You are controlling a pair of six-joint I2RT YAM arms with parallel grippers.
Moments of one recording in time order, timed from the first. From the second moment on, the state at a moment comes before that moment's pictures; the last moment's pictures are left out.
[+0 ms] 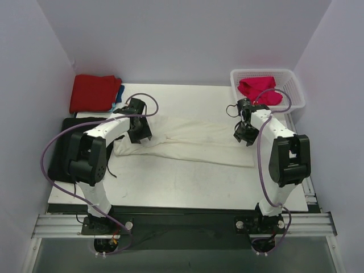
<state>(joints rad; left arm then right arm) -0.30 1.85 1.34 -0.66 -0.08 -0.63 0.16 1.79 1.32 -0.87 0.32 0.70</state>
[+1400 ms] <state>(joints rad) -0.37 2.19 1.74 -0.58 0.04 -0.50 0.16 1.79 1.30 -0.88 0.33 0.68</state>
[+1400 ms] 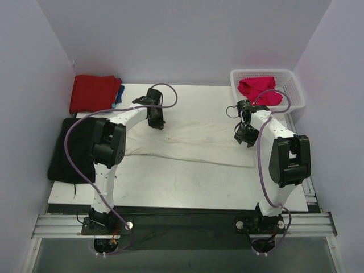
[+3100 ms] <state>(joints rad) -0.31 2.57 2.31 -0.65 0.04 -0.61 0.27 1.90 1.43 -0.89 0.25 0.44</state>
